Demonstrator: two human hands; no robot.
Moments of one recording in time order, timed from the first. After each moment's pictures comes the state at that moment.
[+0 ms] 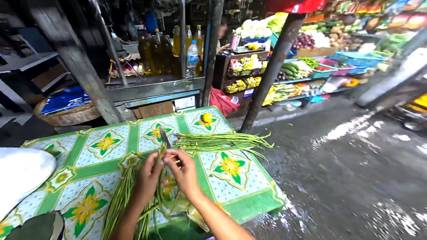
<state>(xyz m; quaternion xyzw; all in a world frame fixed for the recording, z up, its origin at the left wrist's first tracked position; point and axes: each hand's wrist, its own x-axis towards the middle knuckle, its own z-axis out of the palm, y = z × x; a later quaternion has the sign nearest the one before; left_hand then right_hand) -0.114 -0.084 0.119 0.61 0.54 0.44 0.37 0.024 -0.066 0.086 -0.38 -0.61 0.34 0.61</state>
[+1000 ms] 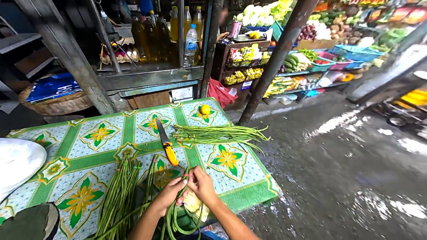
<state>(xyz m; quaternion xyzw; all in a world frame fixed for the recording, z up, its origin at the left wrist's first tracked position) -0.079 -0.105 0.050 0.40 0.48 0.23 0.75 0.089 -0.095 -0.033 -0.49 -0.73 0.13 0.46</state>
